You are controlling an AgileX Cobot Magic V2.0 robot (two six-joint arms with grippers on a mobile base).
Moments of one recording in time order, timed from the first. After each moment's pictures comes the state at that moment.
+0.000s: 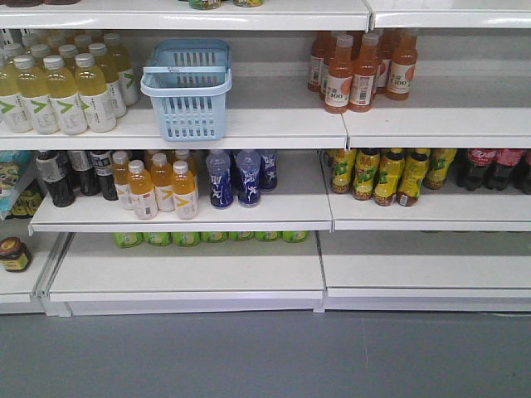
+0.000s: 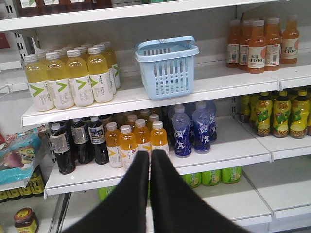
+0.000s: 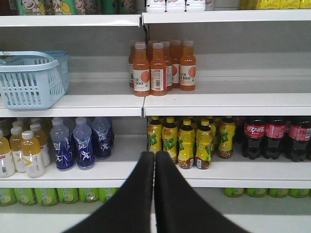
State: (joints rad) left arm -0.06 -0.01 0.03 -0.02 0.13 0.04; right arm 0.02 -0.01 0.03 -0.11 0.11 0.12
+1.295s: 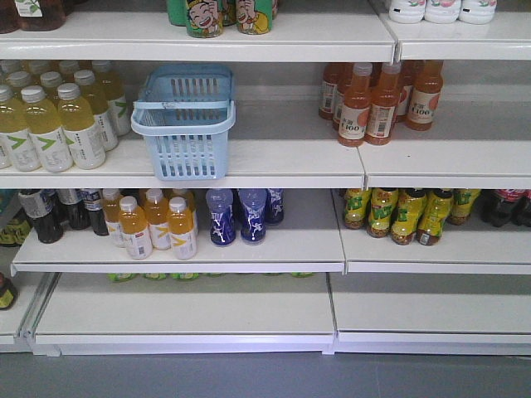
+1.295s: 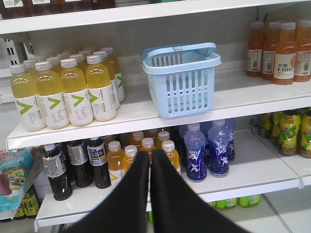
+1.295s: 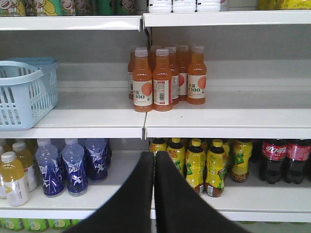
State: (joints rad) left arm -0.06 -0.01 0.03 -0.02 0.13 0.04; right arm 0.02 -0.01 0.03 -0.11 0.11 0.12
